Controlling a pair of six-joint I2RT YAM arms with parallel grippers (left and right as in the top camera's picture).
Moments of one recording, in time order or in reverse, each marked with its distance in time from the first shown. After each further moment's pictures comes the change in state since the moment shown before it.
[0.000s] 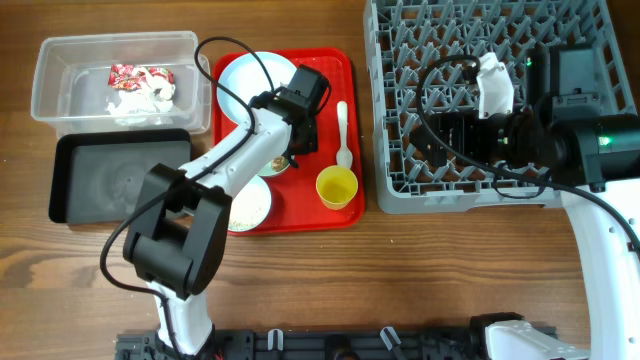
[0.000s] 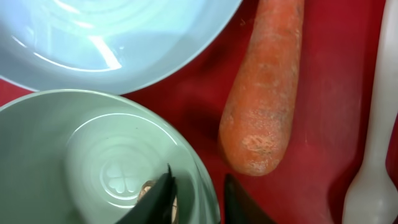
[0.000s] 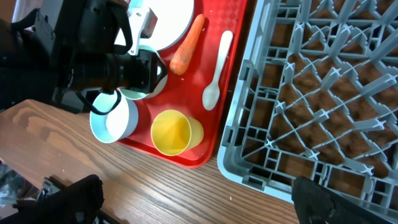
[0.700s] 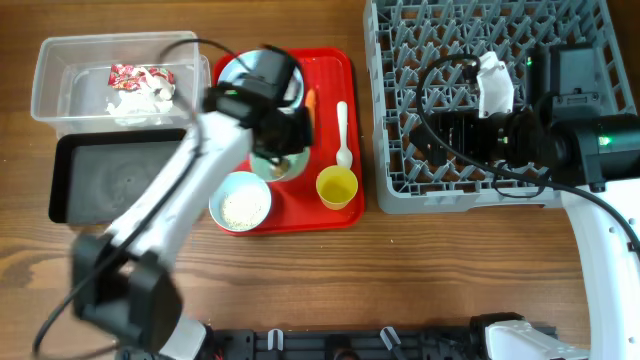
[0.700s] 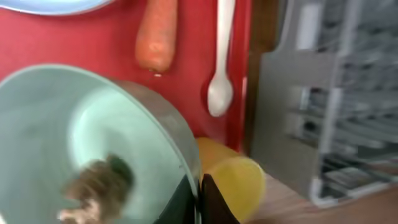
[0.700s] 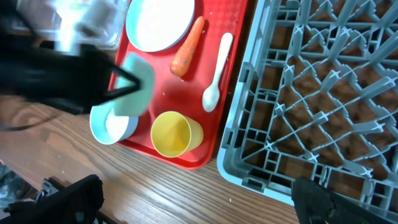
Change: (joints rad) left arm 0.065 -0.258 0.039 -0.206 0.410 -0.045; right arm 0.000 0.000 0.000 0.007 0.000 0.000
